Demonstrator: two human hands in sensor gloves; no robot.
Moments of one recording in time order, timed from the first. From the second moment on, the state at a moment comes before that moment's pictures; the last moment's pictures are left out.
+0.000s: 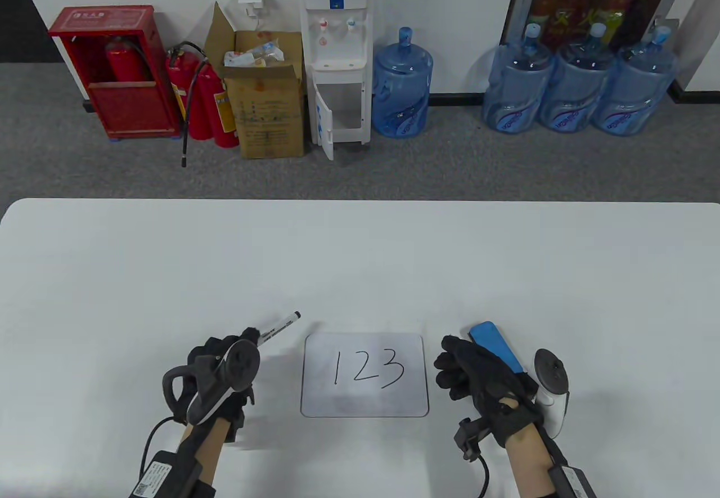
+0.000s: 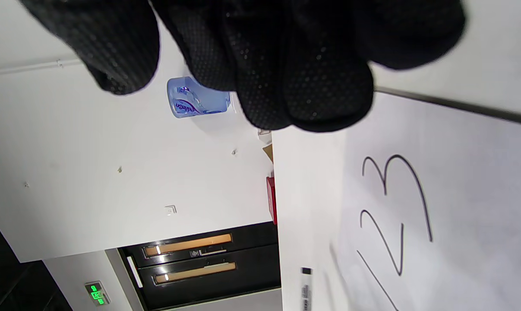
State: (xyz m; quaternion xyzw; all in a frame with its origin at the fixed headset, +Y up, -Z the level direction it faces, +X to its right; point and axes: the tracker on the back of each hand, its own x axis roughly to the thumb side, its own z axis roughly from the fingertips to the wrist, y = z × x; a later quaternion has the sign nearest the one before) left_hand -0.246 -0.735 -0.319 0.08 0.05 0.01 1.00; right_hand 0.211 -0.783 -0.309 -0.02 0.10 0.65 0.75
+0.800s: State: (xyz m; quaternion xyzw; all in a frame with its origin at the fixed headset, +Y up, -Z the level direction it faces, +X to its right) left_hand -0.240 -0.755 -0.352 -0.11 0.11 -0.11 0.98; right_hand 0.212 -0.784 -0.308 -0.03 0.12 0.66 0.75
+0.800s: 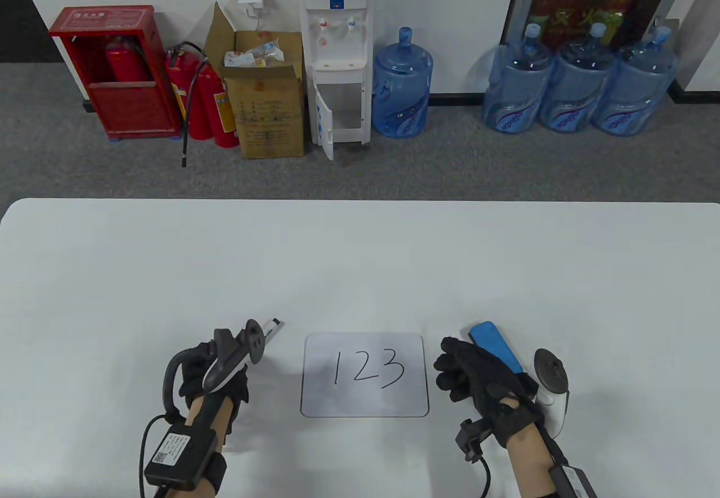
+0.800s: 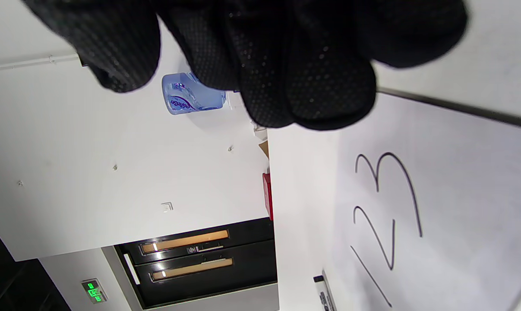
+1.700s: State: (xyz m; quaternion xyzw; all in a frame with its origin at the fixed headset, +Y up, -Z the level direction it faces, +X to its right) left_hand -0.187 -0.737 -0.294 0.03 -0.04 0.05 1.00; right_hand 0.177 -0.742 -0.295 0.05 -0.05 0.97 0.25
